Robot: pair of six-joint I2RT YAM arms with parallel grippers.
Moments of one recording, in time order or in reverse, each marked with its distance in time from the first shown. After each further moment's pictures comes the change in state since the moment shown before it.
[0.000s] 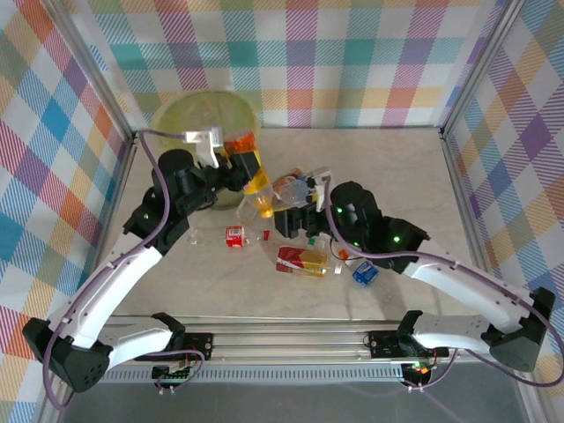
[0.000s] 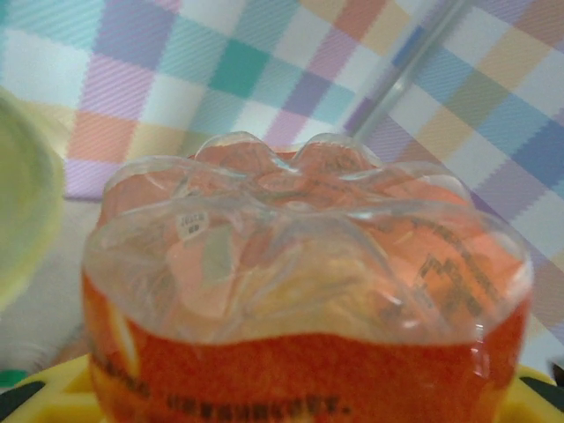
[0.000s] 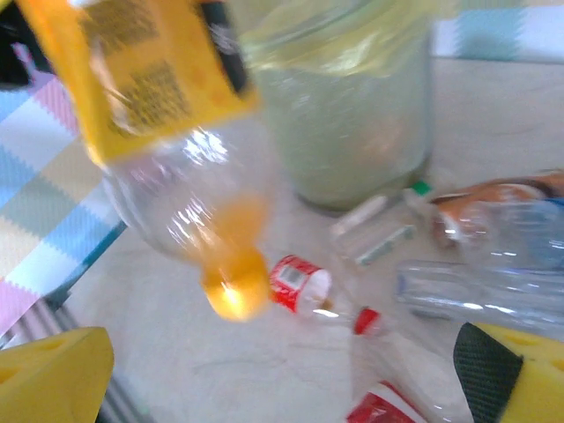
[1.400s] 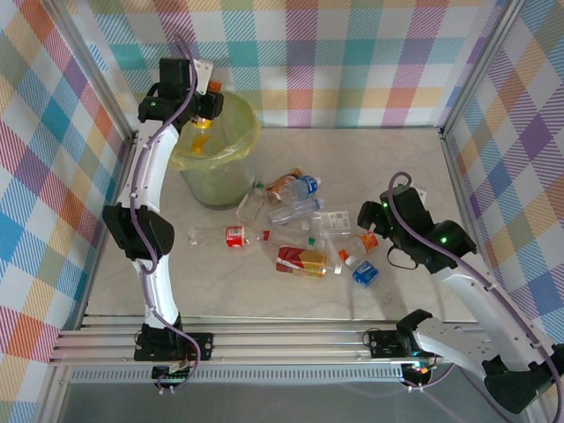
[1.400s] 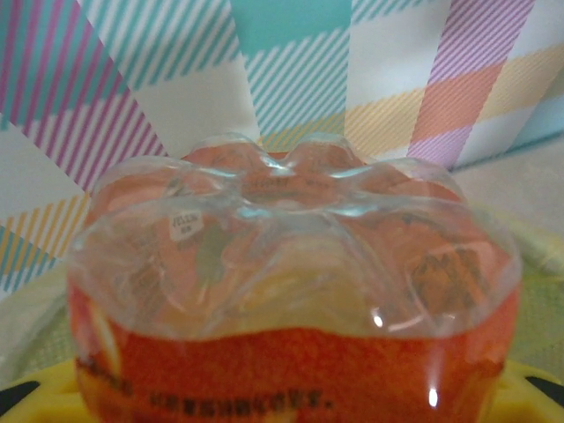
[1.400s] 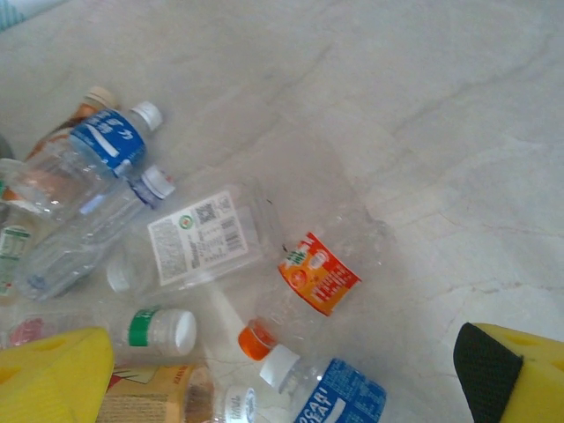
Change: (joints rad) left arm 0.380 0.942 1.103 -0.608 -0.078 0.690; right arm -0.413 -0.168 -0.061 -0.592 0.234 0.306
